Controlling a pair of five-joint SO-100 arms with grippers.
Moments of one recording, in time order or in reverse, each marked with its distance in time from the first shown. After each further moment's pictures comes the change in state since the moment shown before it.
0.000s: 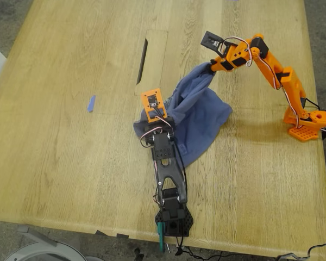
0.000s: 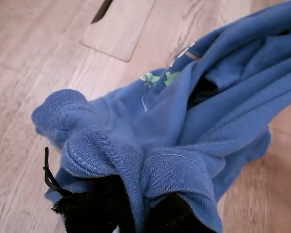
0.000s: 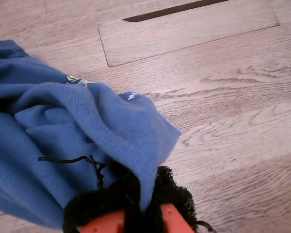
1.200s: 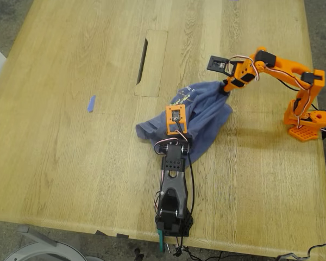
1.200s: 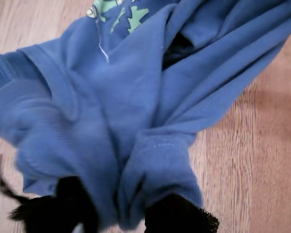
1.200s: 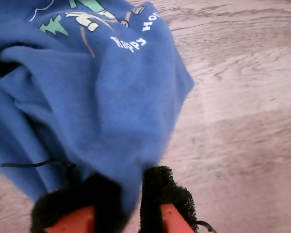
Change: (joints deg) arm 0 15.6 11.7 14.9 4.0 -3.5; arm 1 -6.7 34.4 64.6 -17.3 1.1
